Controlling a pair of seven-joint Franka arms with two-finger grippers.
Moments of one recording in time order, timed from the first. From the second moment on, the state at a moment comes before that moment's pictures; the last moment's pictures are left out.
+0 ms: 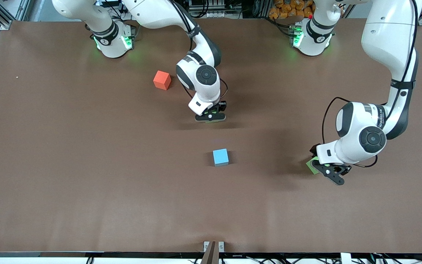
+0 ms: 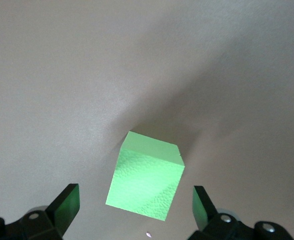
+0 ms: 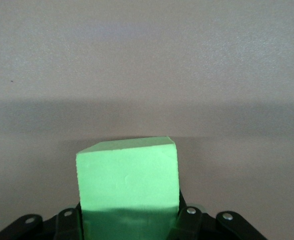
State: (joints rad) left arm -0.11 0.57 -0.02 -1.72 0.06 2.27 0.54; right arm 1.00 0.65 -0.13 -1.74 0.20 2.35 0.71
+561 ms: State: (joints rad) left arm -0.11 0.61 -0.02 -1.80 0.06 2.43 0.58; right arm 1.00 0.65 -0.14 -1.74 0.20 2.35 0.72
